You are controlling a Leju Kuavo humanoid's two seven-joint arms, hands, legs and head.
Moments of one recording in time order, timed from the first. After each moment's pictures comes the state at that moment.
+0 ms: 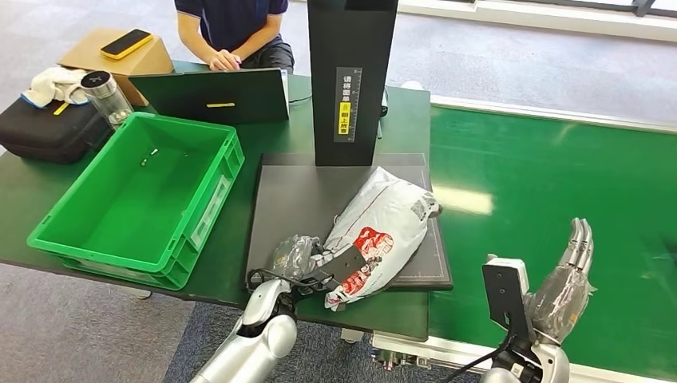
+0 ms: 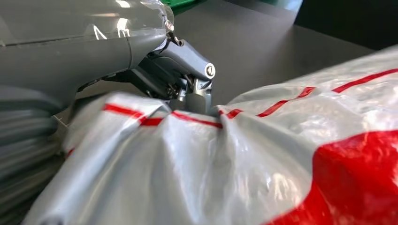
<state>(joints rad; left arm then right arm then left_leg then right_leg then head) -0.29 -0.24 -0.51 -0.61 -1.06 0.14 -0.08 0.10 0.08 -0.10 -1.55 1.07 -0.59 -0.24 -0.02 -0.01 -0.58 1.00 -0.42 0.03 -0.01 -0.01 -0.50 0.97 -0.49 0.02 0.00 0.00</state>
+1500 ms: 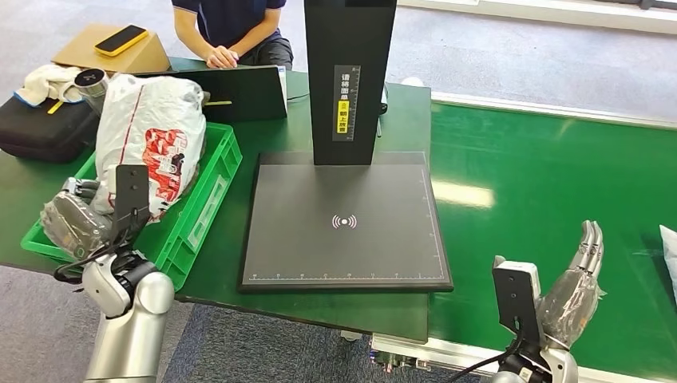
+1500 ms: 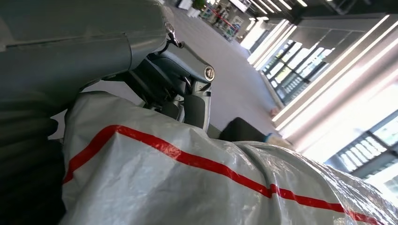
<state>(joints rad) -0.24 -0.07 0.03 -1.12 -1.28 0.66 0.05 0.12 0.09 -0.14 -1.59 1.05 -0.57 -0.27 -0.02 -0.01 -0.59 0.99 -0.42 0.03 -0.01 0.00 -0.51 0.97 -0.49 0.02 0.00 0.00</state>
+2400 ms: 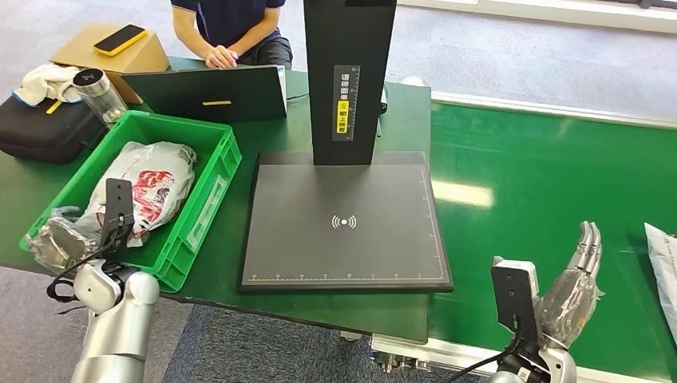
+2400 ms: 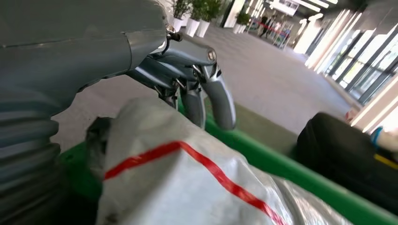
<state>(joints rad) -0.32 -0.02 0.23 -0.81 -1.33 0.68 0.08 0.12 0.10 -0.14 -1.59 1.06 -0.56 -0.25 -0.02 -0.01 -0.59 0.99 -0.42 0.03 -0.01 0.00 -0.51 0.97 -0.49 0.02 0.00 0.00</state>
